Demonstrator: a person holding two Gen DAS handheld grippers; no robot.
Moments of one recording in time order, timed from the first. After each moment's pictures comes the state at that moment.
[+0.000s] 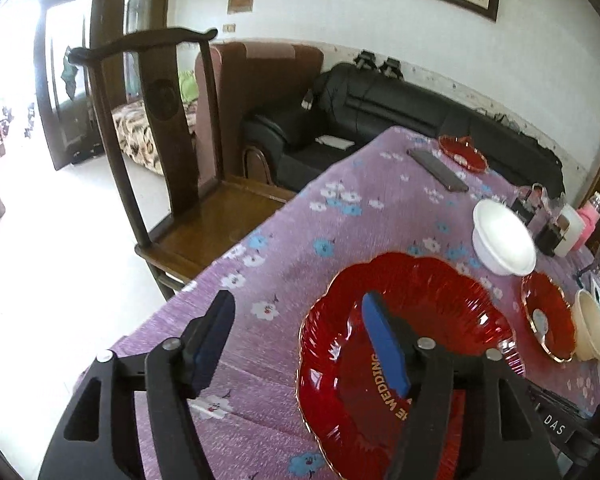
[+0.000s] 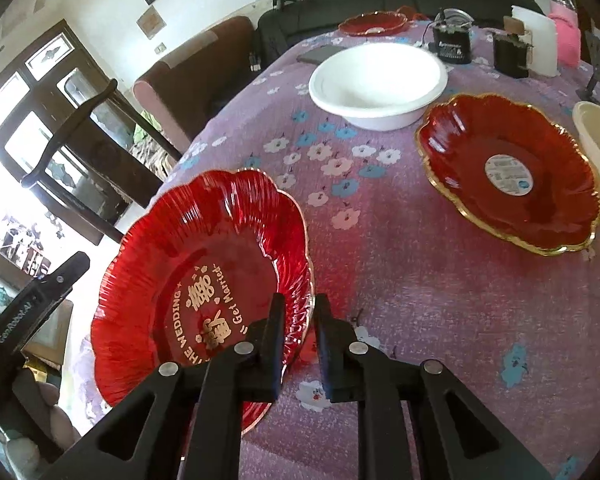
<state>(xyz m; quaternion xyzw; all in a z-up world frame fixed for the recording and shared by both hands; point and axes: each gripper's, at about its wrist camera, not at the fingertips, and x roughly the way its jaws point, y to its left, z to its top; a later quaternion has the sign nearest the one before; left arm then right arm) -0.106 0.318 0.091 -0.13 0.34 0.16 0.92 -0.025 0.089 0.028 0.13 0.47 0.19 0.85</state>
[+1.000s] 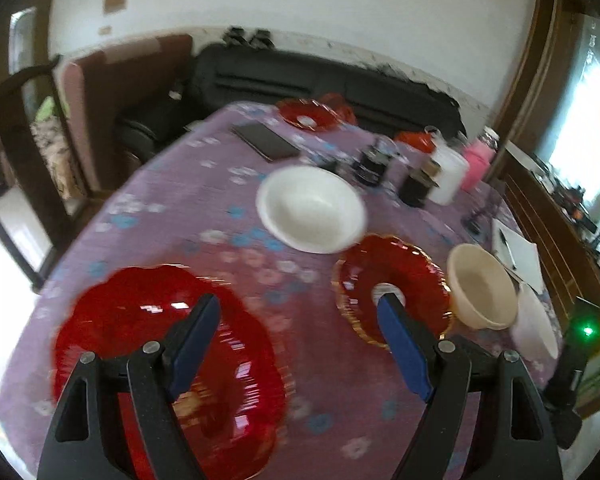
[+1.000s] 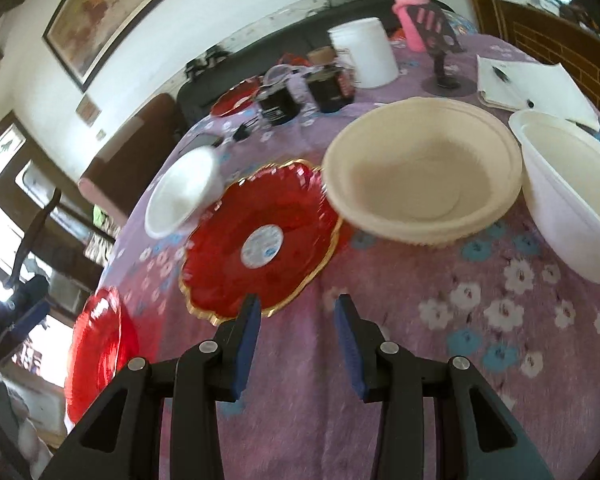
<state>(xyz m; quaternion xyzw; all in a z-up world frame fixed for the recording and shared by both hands) -0.032 0.143 0.122 -0.09 0.40 -0.04 0.91 -0.019 -0.108 0.029 0.23 0.42 0.07 0.87</state>
